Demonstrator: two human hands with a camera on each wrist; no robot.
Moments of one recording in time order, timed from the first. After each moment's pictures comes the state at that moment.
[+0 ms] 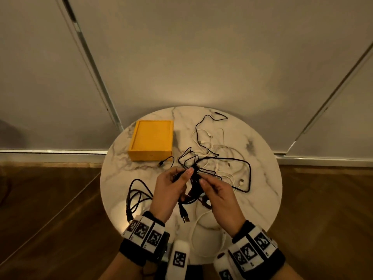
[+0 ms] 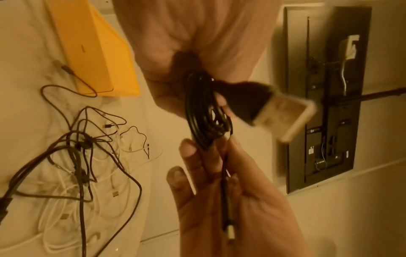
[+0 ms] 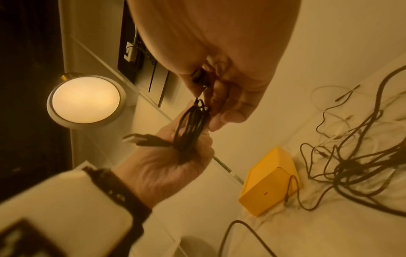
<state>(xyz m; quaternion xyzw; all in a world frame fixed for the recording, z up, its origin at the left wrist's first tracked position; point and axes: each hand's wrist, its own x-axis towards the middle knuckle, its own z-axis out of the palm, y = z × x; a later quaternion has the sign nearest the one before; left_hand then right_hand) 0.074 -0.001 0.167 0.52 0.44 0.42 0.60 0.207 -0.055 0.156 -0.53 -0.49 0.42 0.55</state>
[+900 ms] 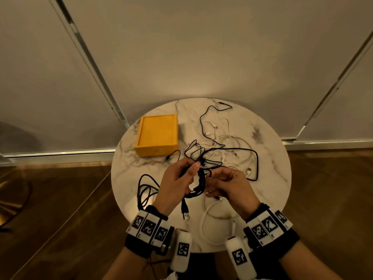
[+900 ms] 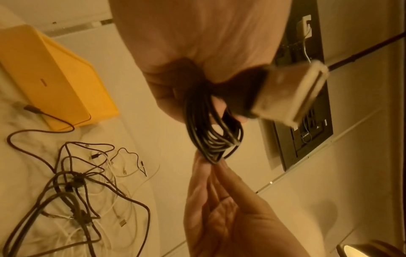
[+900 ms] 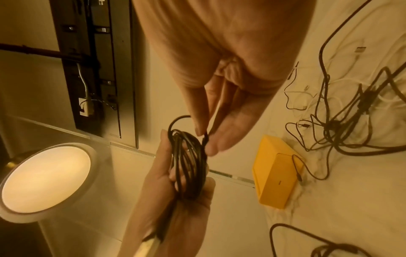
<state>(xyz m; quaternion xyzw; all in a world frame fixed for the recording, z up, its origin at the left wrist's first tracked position) 0.067 -0.001 0.175 0.65 0.41 0.37 0.53 0.225 -0.049 0.156 -0.49 -0.30 0.59 0.57</state>
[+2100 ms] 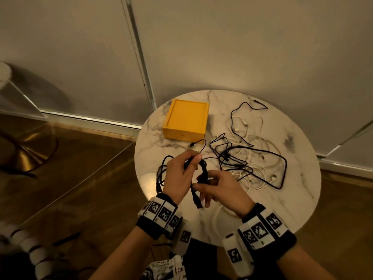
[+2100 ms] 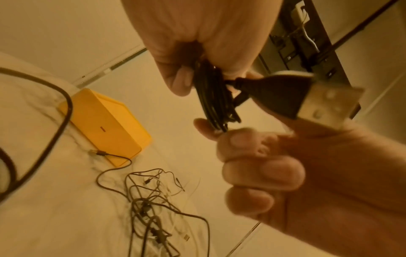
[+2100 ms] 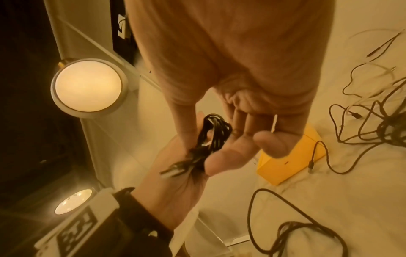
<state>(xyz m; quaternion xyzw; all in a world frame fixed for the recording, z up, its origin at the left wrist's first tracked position) 0.018 0.004 0.137 0.64 0.49 0.48 0.36 0.160 -0.033 0.162 -0.54 -0.50 0.60 0.31</state>
